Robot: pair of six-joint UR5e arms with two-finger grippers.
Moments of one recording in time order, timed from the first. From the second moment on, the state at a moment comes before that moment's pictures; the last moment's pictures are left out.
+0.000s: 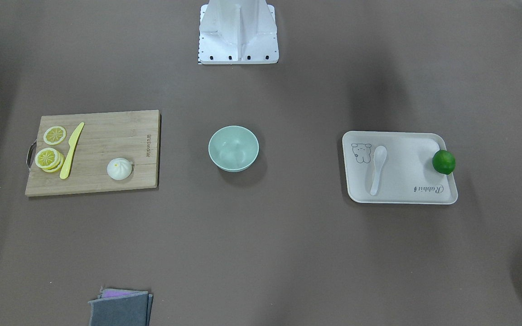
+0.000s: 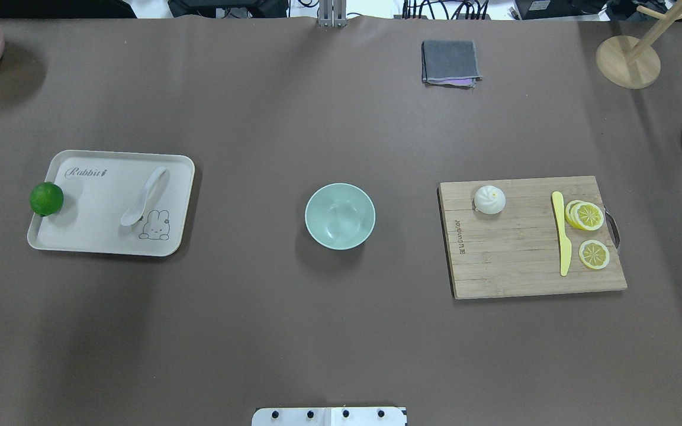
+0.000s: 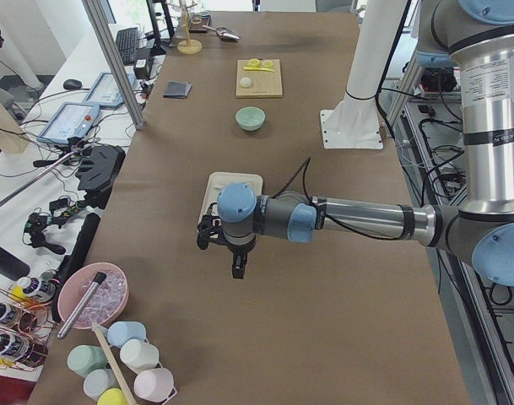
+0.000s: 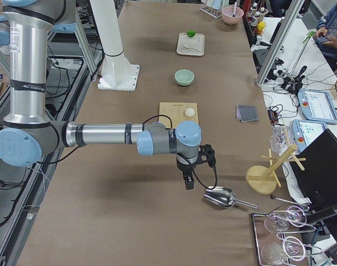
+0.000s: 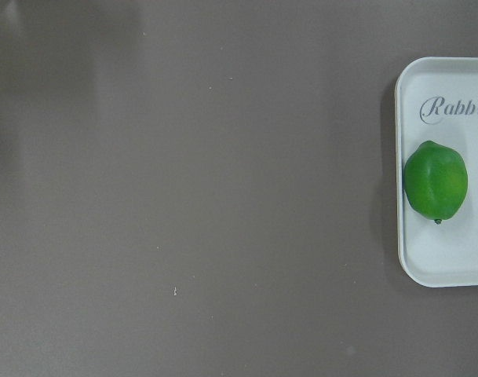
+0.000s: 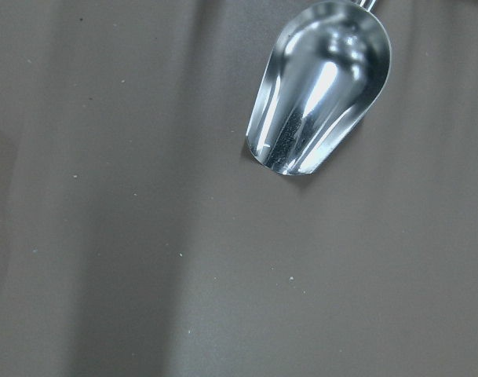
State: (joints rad) left arm -1.48 -1.41 -1.80 -1.65 -2.44 -0.10; right arm 1.52 -1.67 1.71 -1.50 2.29 -0.10
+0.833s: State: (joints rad) left arm -1.48 -1.41 -1.82 -1.66 -2.44 -0.11; right arm 1.51 -1.68 1.72 -1.50 2.37 -0.10
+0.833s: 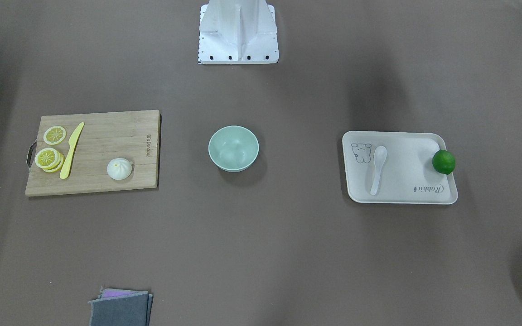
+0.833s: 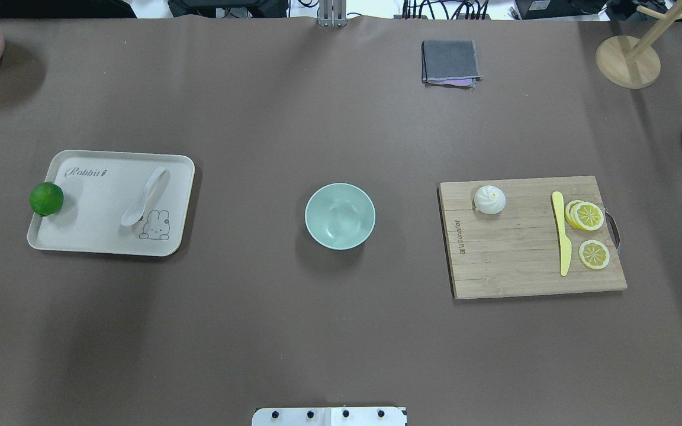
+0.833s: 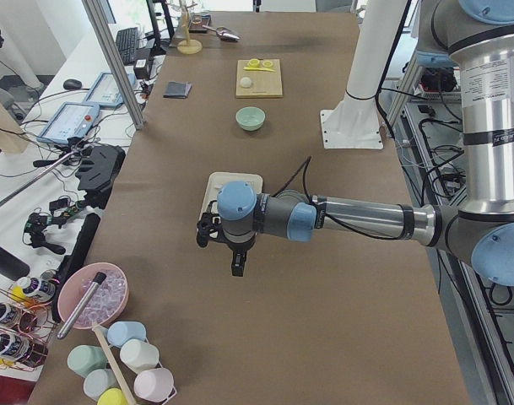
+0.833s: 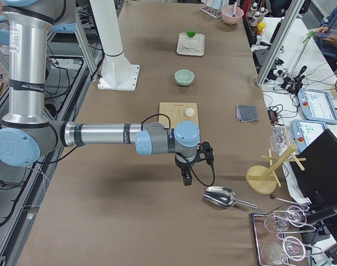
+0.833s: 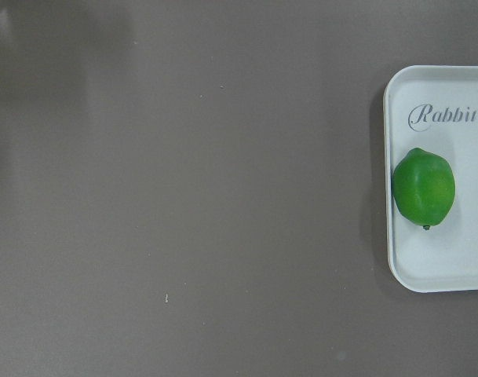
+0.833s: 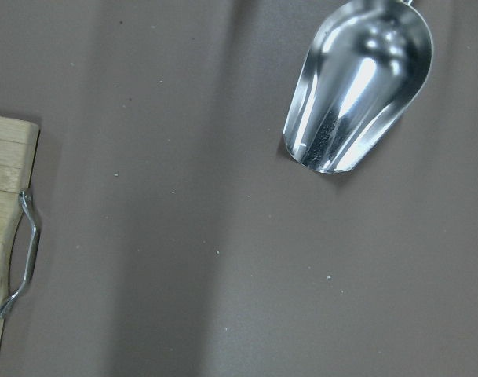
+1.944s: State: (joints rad) left arm -1.48 -1.41 -1.82 -1.69 -2.45 -0.11; right arm 1.51 -1.69 1.71 -1.49 2.39 -0.09
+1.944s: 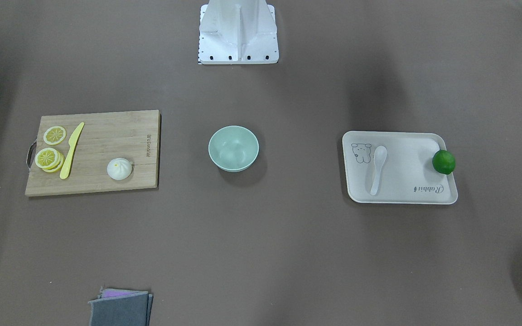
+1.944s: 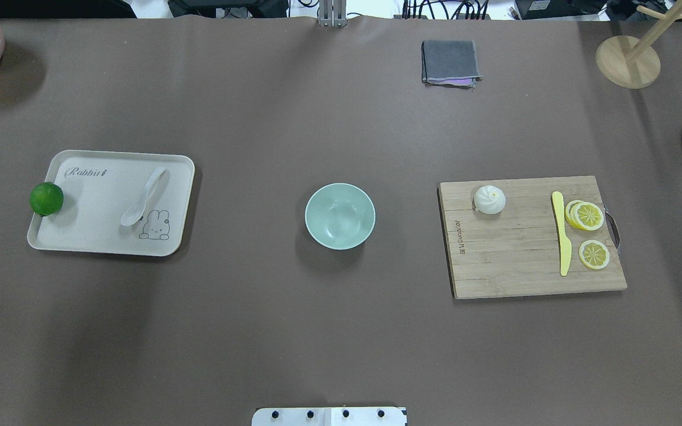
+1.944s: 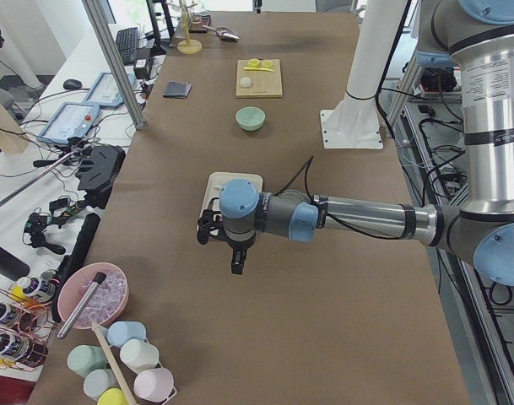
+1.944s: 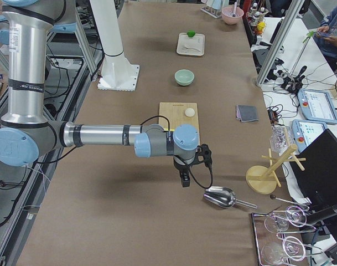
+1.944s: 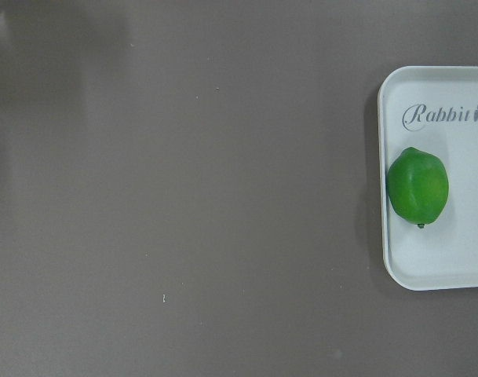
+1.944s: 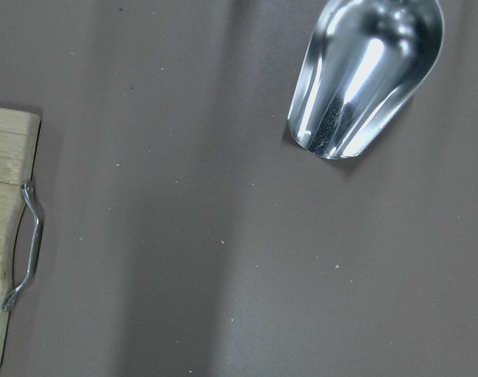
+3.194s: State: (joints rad) left arm -1.37 -1.44 -1.86 -2.01 -2.43 -0.48; right arm 1.26 -1.66 1.75 -1.20 2.37 0.29
